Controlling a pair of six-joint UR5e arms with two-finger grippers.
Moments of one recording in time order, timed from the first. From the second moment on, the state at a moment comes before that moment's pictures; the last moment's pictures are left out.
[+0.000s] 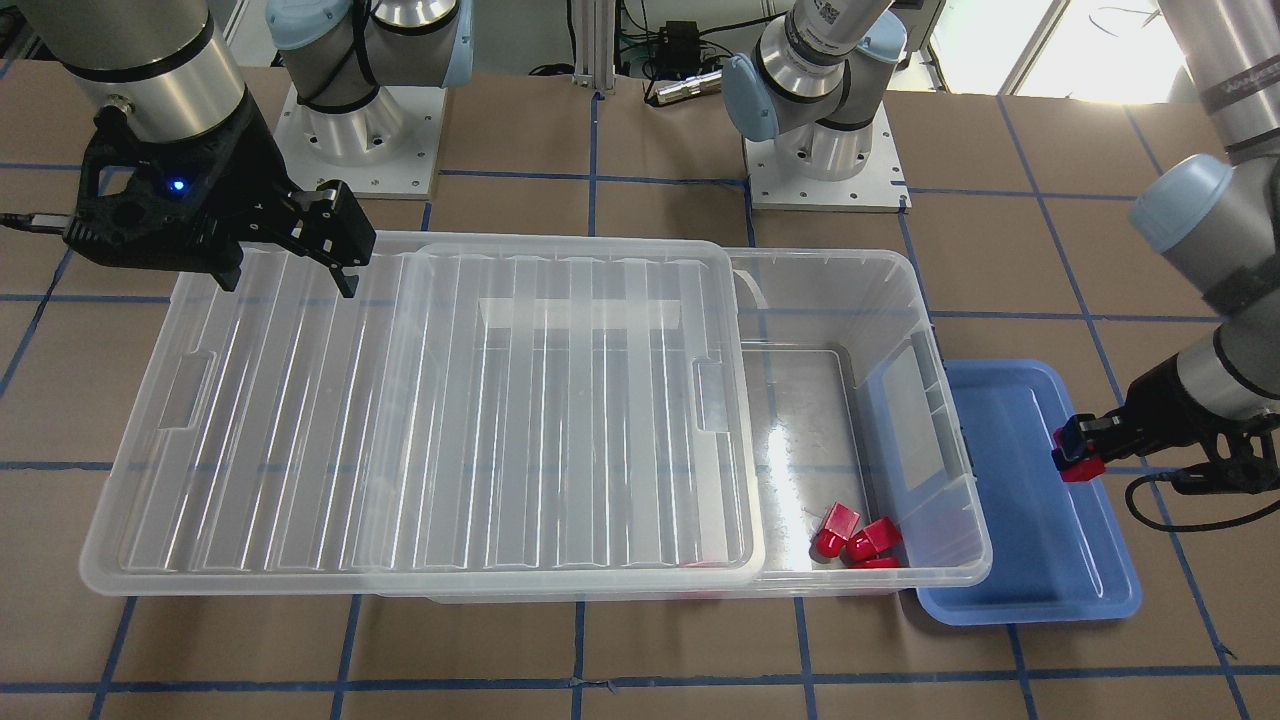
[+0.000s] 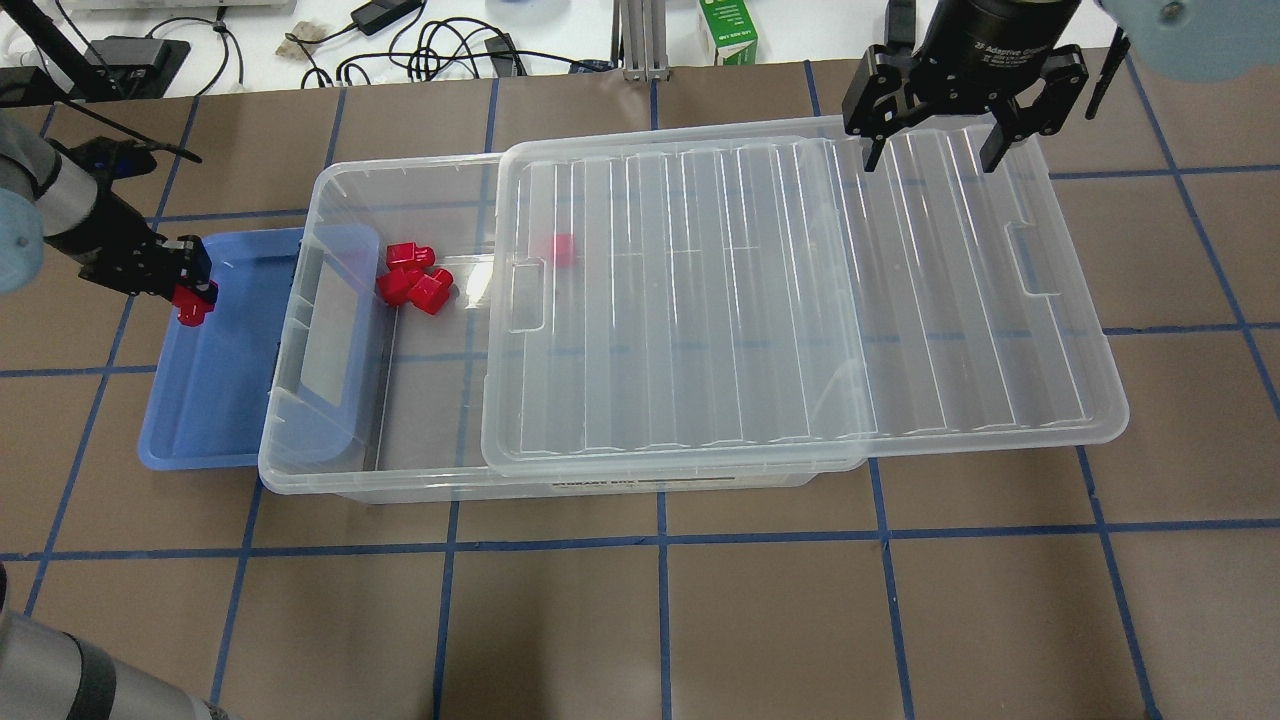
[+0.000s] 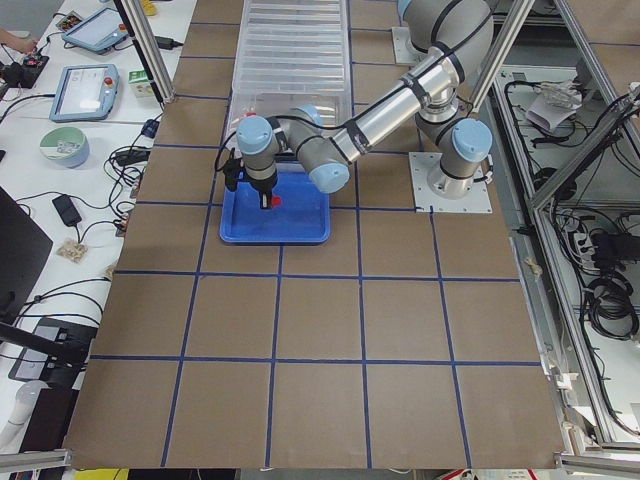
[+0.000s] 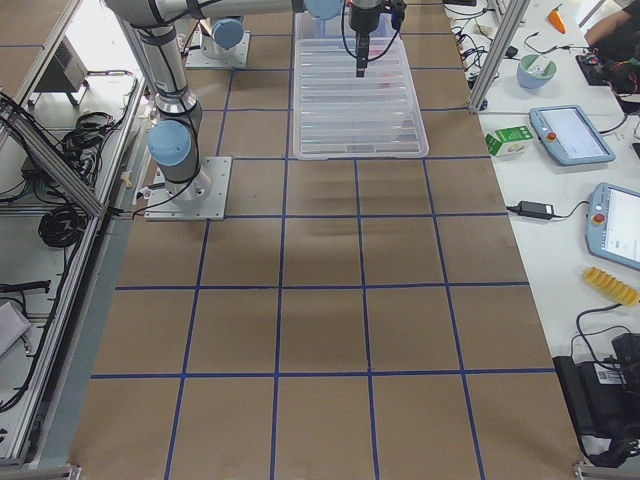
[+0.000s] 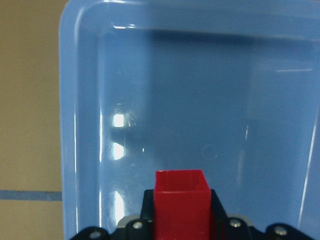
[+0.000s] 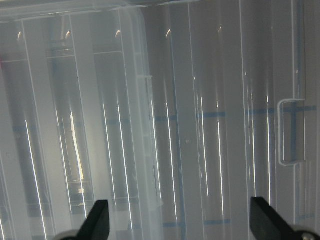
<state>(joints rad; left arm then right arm) -1.07 -1.91 -1.62 -1.23 1.49 0.45 1.60 -1.47 1.41 -1.54 -1.56 0.08</state>
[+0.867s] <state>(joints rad) -1.41 -1.76 -1.66 -1.34 1.51 0.11 1.60 -1.47 1.41 -1.54 -1.56 0.08</state>
